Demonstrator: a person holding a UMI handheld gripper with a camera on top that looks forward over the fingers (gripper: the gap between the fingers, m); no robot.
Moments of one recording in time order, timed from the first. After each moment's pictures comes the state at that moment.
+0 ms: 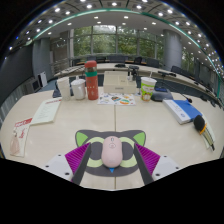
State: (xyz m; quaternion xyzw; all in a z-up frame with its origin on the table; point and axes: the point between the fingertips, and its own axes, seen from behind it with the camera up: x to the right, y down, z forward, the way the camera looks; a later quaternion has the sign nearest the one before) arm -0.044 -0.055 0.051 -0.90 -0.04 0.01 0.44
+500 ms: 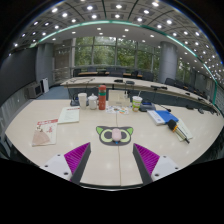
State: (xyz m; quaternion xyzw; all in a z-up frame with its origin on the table) arm -0.068 -0.298 0.217 -0.87 -0.05 -0.01 0.49
